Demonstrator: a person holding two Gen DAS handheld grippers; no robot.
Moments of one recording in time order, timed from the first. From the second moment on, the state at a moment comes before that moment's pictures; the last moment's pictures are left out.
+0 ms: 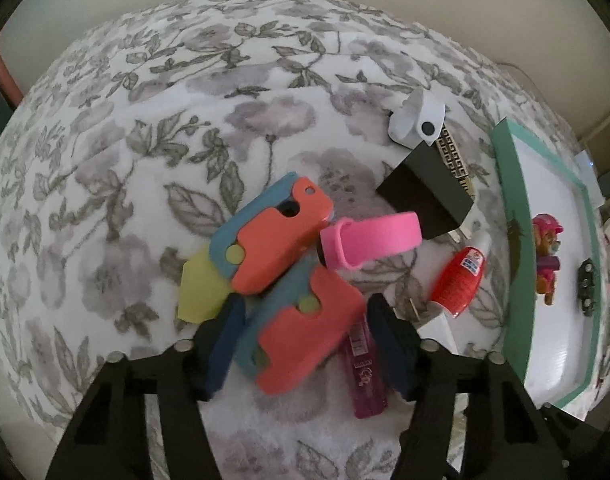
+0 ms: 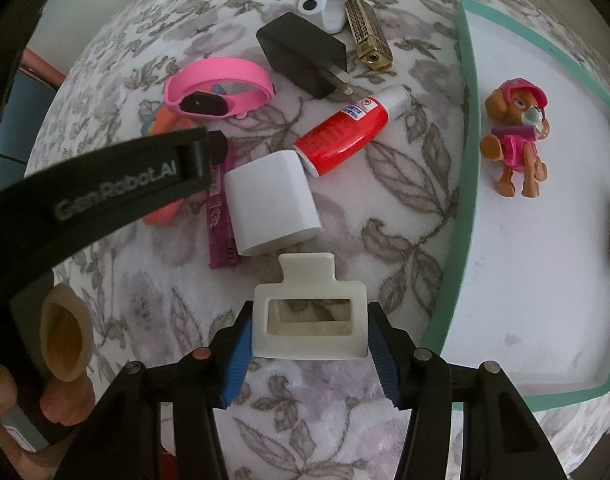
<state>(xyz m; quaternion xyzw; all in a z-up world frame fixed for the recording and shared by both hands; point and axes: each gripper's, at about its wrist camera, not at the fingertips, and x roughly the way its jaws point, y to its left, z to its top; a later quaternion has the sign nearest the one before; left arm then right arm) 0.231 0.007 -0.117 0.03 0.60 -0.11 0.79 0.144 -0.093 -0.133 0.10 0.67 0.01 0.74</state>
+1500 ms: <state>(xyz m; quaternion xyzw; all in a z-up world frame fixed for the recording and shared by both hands) 0.183 0.028 -0.073 0.04 0.58 -0.09 0.81 0.107 -0.122 -0.070 0.11 0.63 0.00 0.77</state>
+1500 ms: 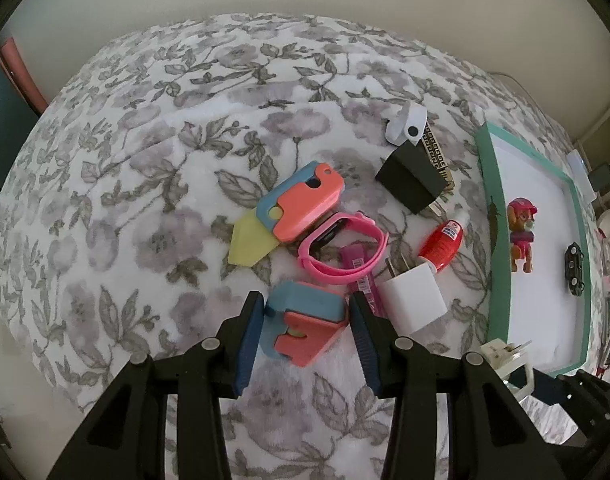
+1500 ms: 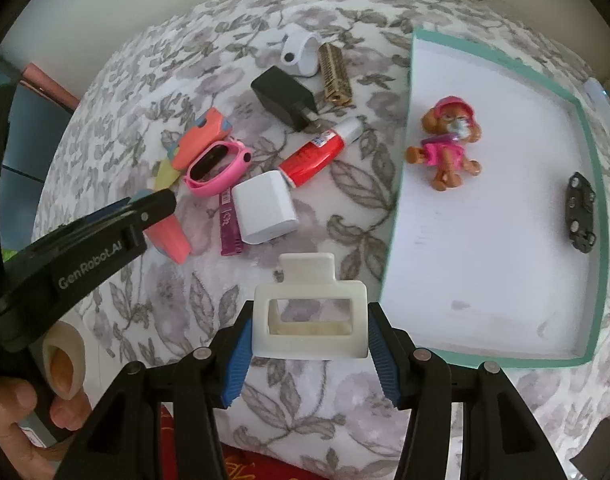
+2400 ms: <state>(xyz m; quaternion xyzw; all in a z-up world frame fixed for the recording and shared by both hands) 0.142 -0.064 0.027 0.08 0.51 -0.15 0.84 0.059 -0.219 -0.008 0.12 0.59 -0.09 0.79</state>
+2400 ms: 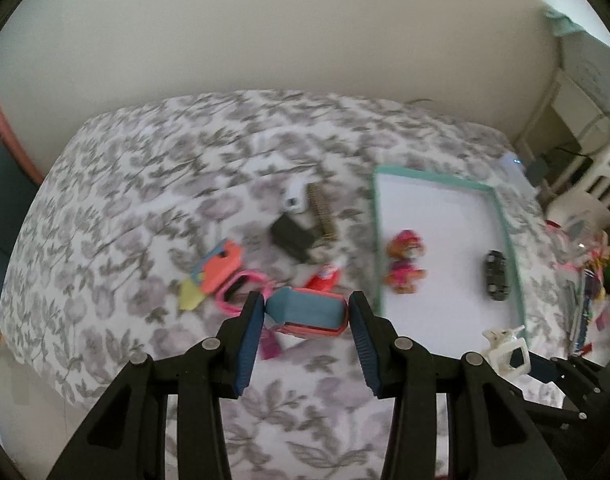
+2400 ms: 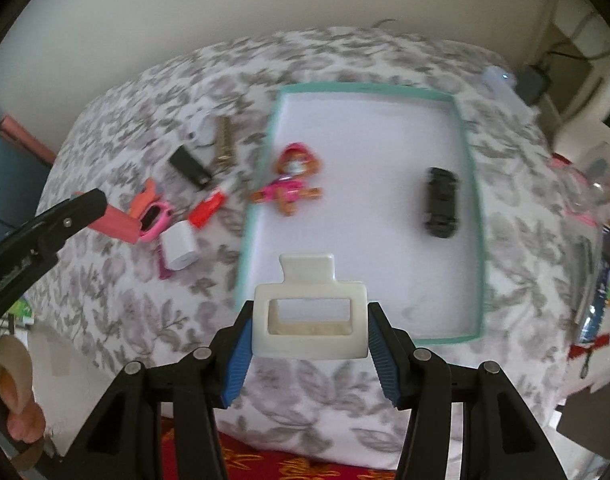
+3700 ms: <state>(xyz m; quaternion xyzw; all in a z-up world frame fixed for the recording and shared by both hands) 0.138 -0.174 -0.039 0.11 0.56 -0.21 0.80 0.051 -0.310 -0.071 0.16 0.61 -0.14 0.76</state>
